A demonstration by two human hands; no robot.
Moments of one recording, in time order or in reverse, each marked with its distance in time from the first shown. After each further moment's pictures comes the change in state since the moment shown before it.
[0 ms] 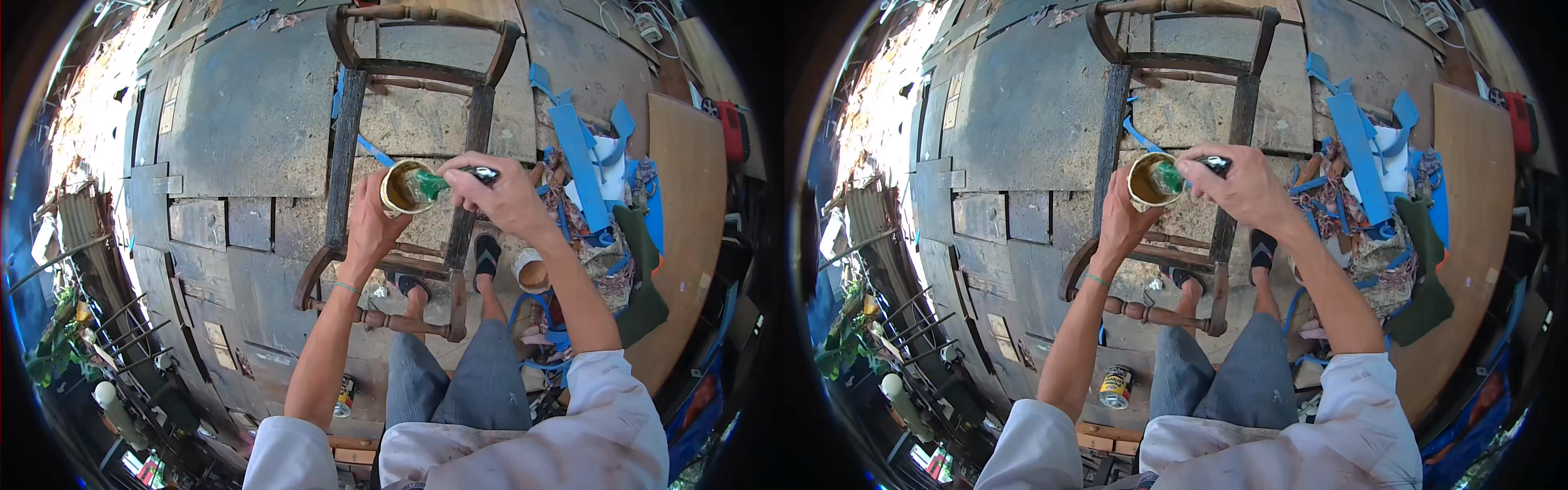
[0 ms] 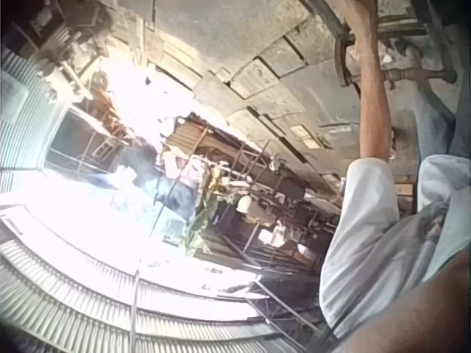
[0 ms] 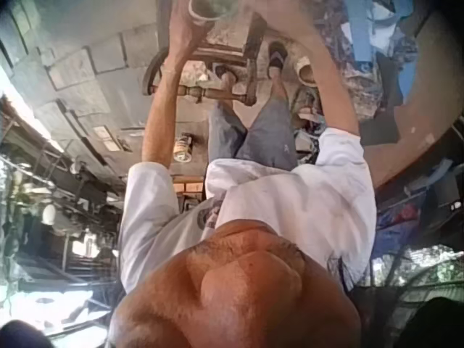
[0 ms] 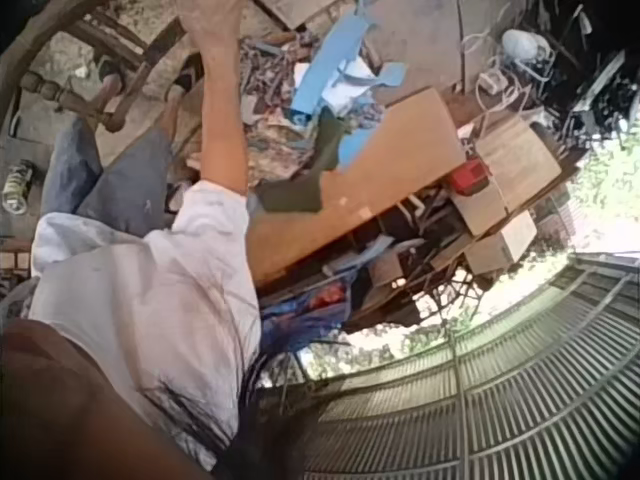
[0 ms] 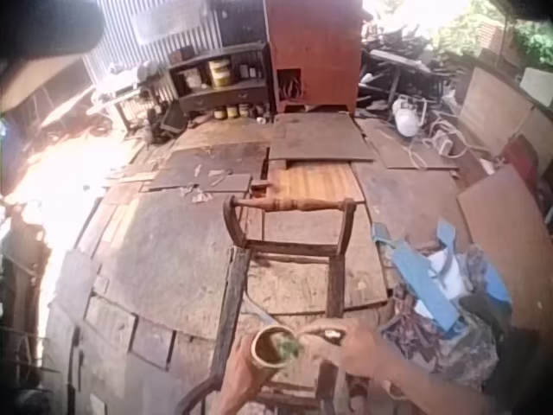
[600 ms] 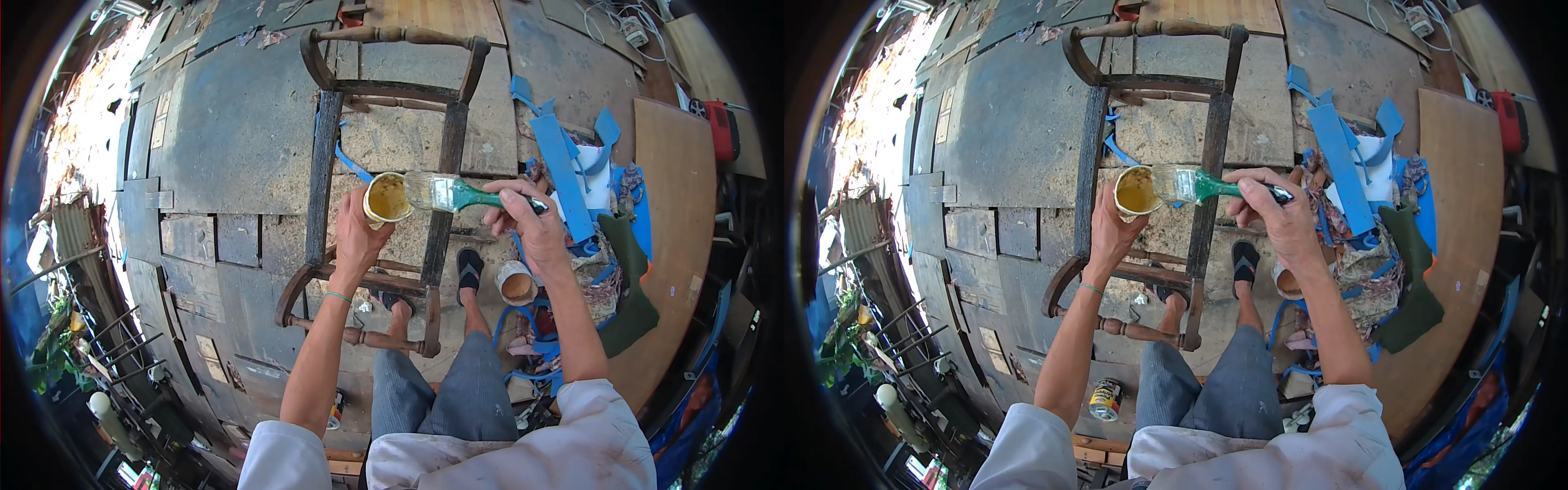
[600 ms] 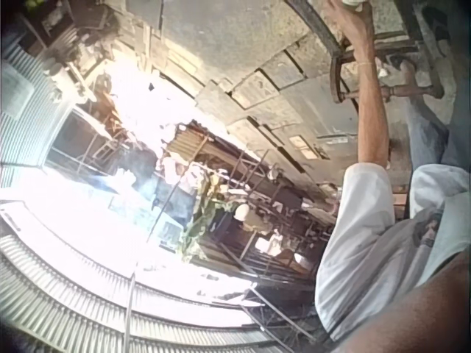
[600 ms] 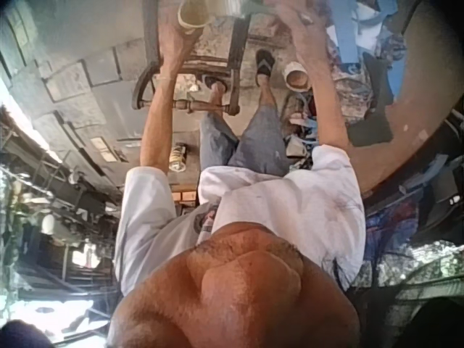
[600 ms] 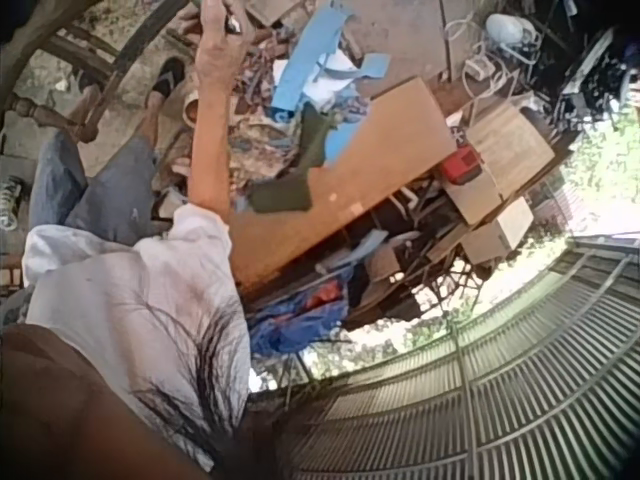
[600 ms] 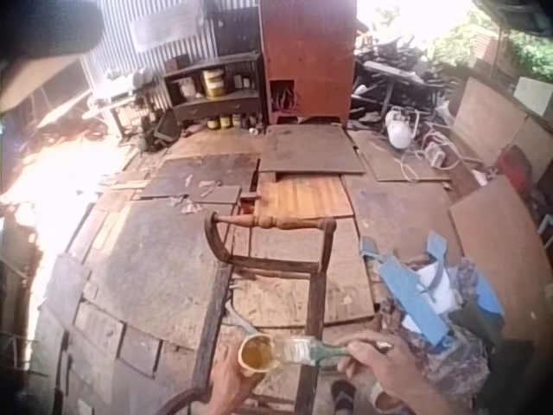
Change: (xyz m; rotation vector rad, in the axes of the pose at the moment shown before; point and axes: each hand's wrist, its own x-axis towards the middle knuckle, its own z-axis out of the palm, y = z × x) left_hand 0.009 0.000 0.027 0.081 0.028 -0.055; right_hand -0.051 0.032 -0.052 0.454 0.256 0.009
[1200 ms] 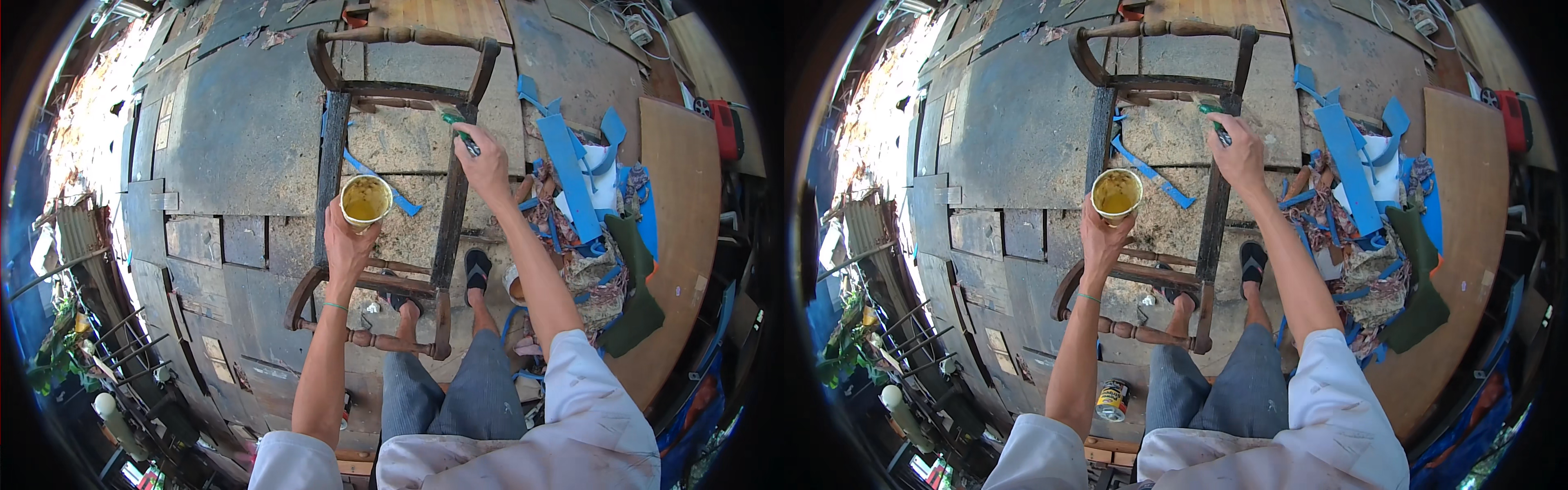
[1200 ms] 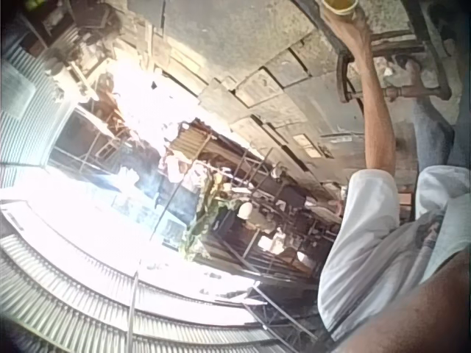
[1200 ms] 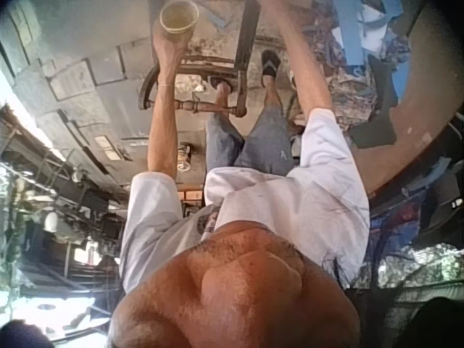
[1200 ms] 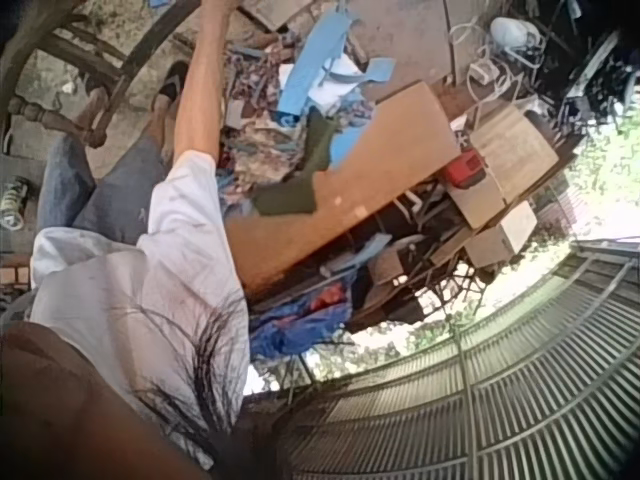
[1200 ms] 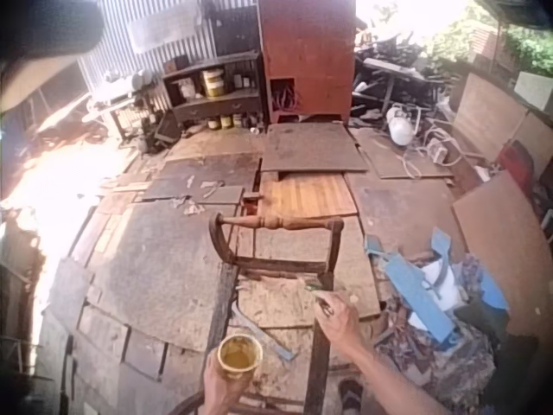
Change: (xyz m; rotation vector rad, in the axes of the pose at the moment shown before) left_hand -0.007 -0.018 -0.020 -0.033 0.118 -0.113; right_hand 0.132 0.090 0.015 -0.759 0.279 -0.401
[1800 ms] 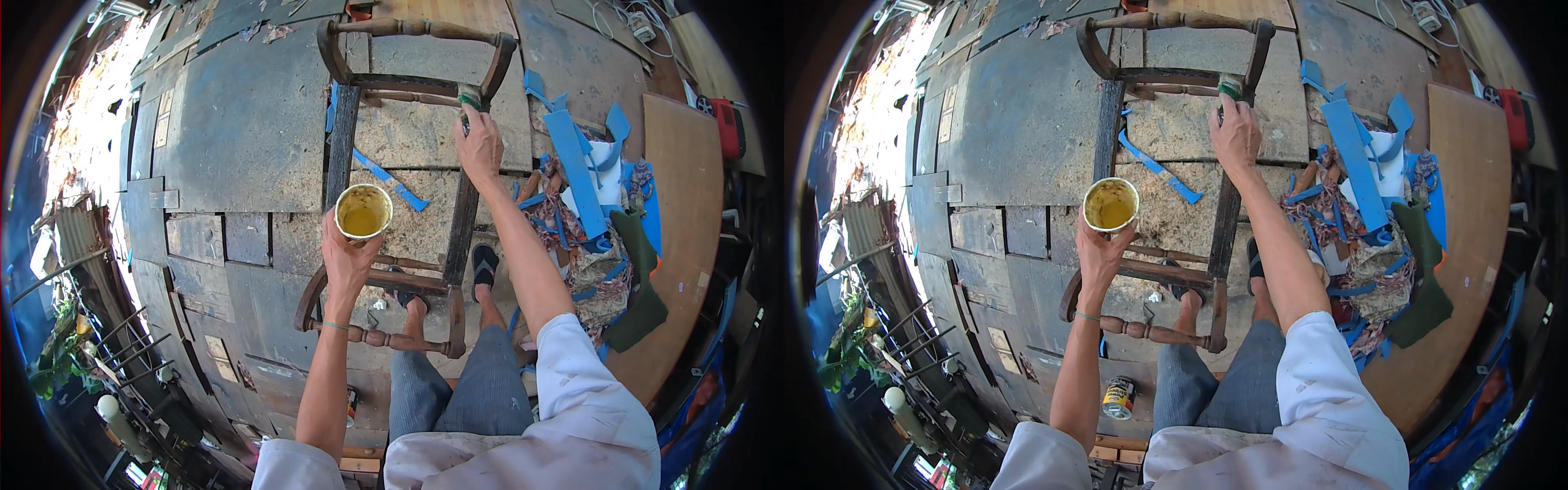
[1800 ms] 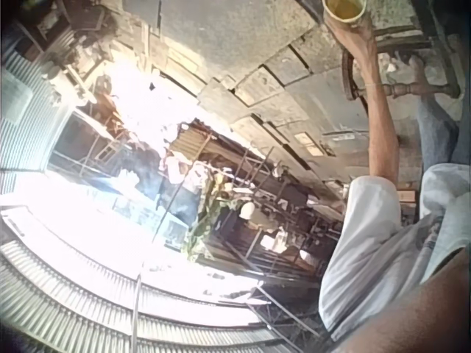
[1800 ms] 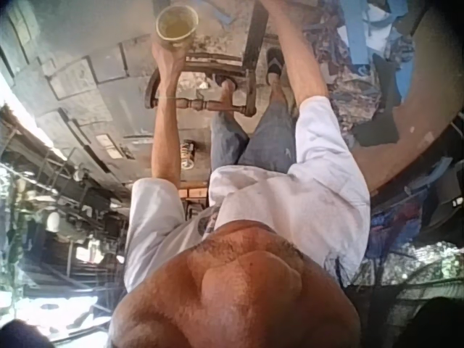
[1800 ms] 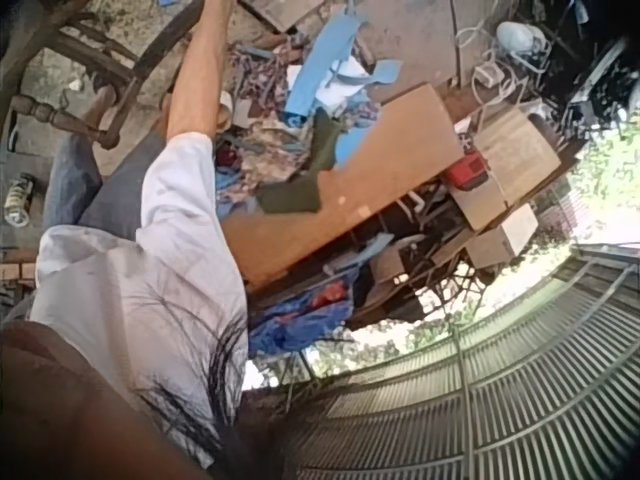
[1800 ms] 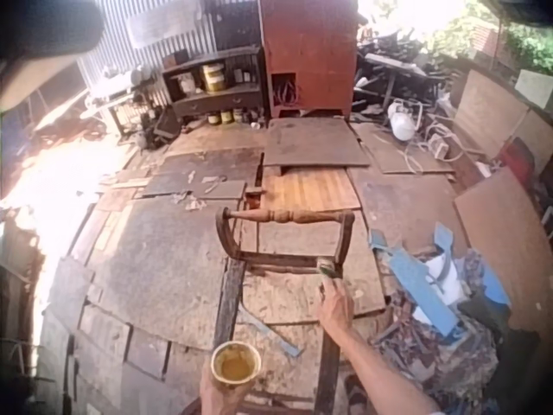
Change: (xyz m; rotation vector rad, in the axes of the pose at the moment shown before) left_hand -0.017 -0.013 -0.026 -0.029 0.031 -0.029; right_hand 0.021 0.011 0.050 -0.446 0.167 -0.052
